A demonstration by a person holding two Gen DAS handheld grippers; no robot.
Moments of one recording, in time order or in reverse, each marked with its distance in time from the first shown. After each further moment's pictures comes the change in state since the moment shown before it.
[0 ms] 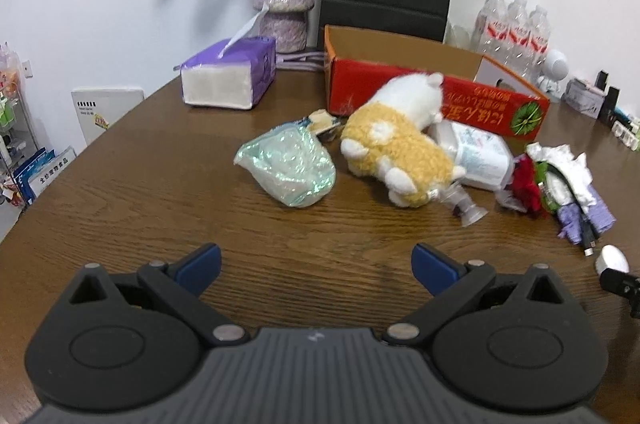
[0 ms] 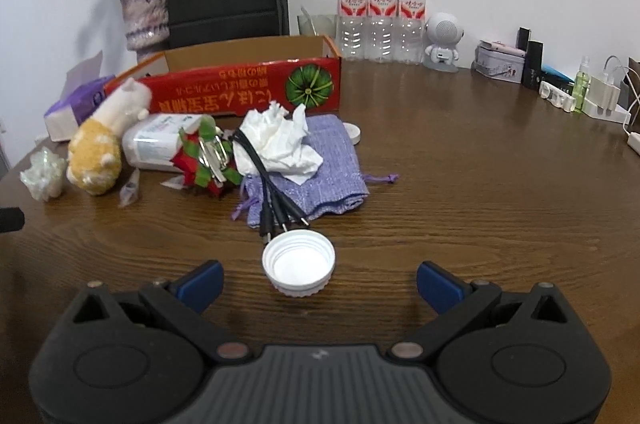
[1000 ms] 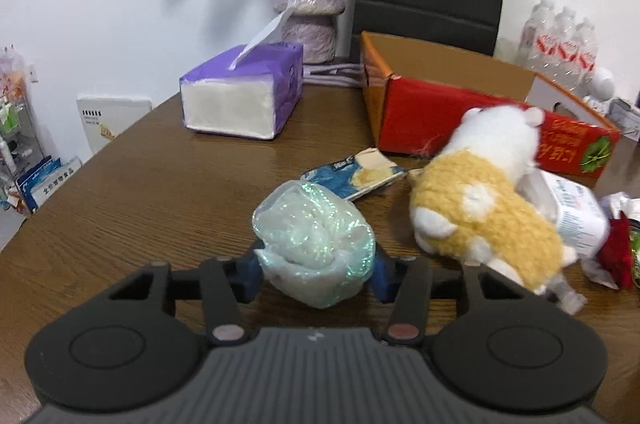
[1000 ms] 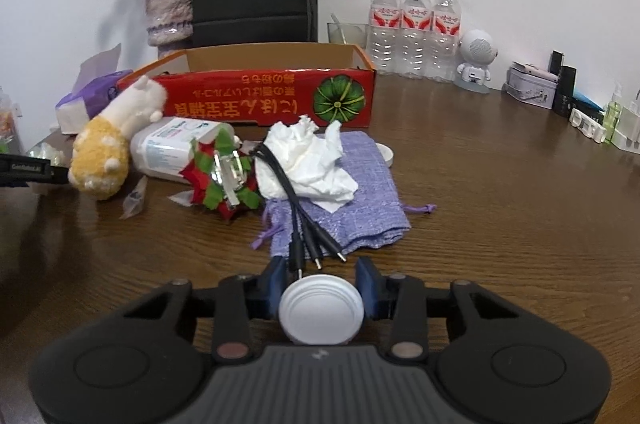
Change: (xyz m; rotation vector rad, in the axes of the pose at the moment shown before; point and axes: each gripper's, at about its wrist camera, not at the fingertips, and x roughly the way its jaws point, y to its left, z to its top) left arm 0.073 0.024 0.041 -0.005 -0.058 0.034; right arm 0.023 0.010 0.013 -0.071 -0.032 0.056
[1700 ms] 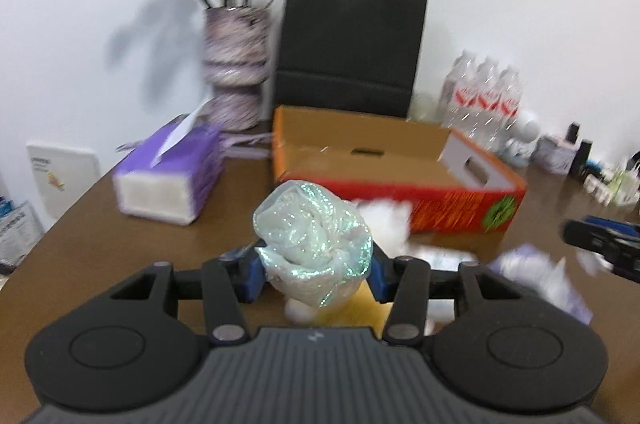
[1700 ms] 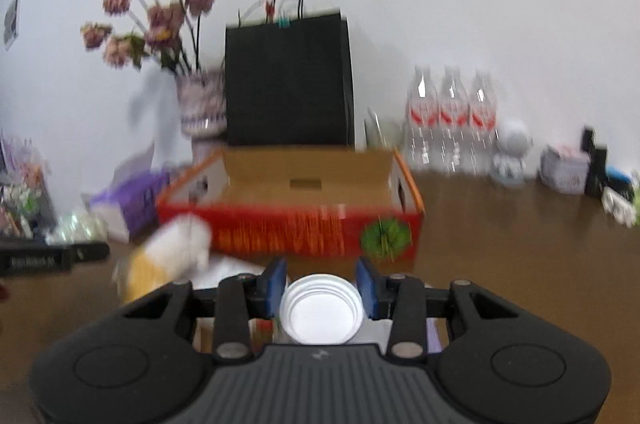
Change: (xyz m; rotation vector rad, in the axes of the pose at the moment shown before) left arm -0.038 -0.049 0.069 0.020 -0.102 -0.209; right arm -0.007 0.026 0.102 -0.005 -0.218 0.089
